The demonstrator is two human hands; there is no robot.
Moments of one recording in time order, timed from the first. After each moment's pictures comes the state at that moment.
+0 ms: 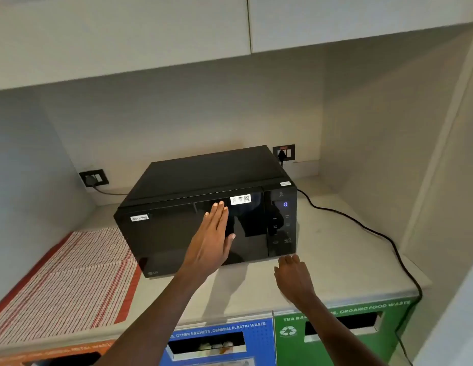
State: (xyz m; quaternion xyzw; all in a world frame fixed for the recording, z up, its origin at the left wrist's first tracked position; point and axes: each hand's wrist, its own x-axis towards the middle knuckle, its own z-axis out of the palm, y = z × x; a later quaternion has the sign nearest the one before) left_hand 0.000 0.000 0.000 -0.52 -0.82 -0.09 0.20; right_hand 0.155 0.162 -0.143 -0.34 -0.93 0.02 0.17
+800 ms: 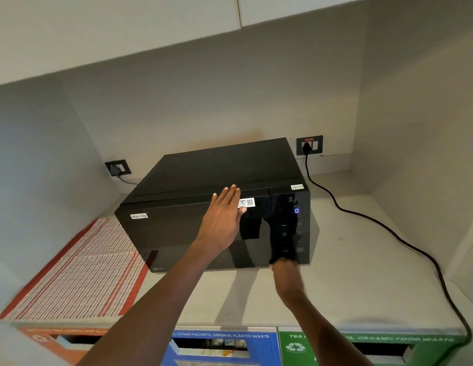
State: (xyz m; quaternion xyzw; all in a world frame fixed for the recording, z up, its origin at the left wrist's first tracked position) left_hand -0.014 0.076 0.035 -0.47 -0.87 -0.07 0.15; right_hand 0.089 0.196 -0.175 -0.32 -0.92 0.20 0.11
